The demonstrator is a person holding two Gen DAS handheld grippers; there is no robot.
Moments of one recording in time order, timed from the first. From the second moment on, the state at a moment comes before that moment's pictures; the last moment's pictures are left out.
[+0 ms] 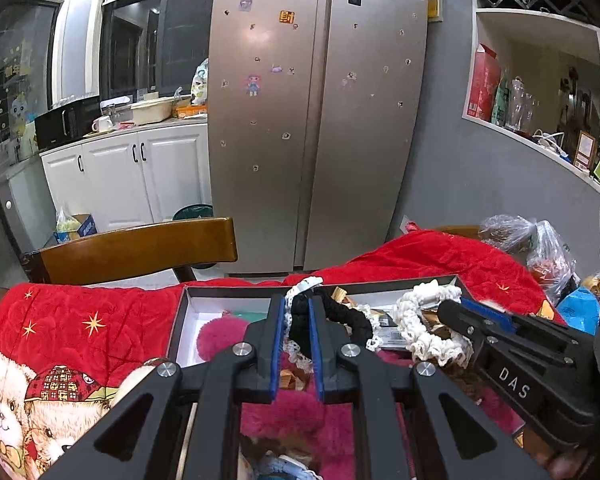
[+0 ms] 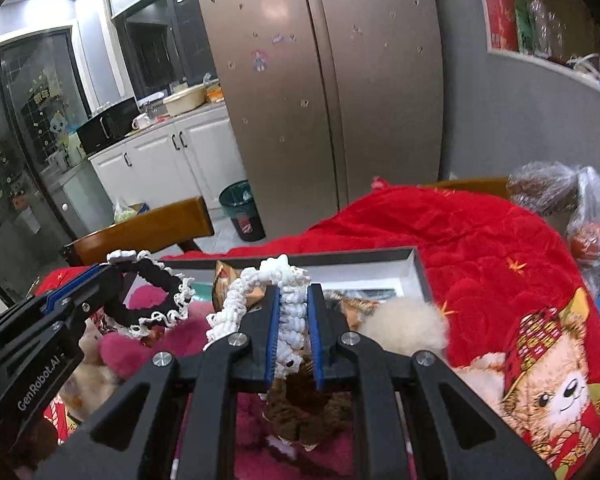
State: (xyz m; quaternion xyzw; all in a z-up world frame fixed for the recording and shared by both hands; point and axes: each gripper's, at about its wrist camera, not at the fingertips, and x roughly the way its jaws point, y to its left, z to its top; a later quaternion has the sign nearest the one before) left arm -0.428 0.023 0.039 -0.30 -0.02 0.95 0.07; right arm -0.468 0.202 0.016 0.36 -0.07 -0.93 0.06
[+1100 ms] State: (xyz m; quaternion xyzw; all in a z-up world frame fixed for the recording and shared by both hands) left arm -0.429 0.016 0.036 -0.30 0.02 0.95 0.02; right arm -0.459 0.194 0.023 0.34 -0.05 -0.94 0.07
